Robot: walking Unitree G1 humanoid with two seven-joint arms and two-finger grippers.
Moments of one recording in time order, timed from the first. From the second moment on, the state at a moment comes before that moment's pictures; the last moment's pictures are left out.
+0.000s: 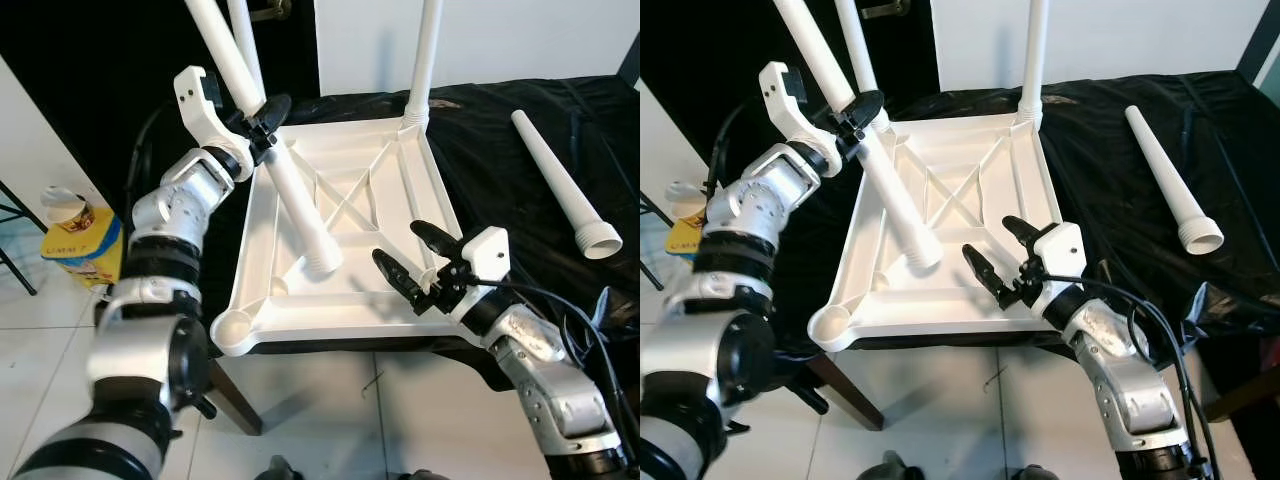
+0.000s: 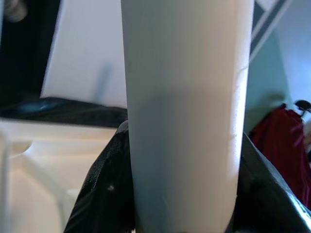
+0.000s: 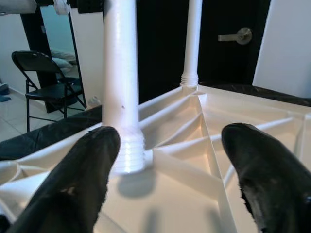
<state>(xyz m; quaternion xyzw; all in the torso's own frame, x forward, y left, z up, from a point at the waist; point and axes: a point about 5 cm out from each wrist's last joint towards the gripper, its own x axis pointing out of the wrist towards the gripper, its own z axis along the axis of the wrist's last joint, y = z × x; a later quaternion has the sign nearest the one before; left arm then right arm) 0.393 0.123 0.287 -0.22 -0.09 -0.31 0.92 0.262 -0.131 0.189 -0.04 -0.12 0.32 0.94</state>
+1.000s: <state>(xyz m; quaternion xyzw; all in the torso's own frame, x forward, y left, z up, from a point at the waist) 0.307 0.022 0.314 -0.07 -0.22 -0.44 0.86 0.315 -0.090 0.202 -0.10 -0.09 0.30 0.95</state>
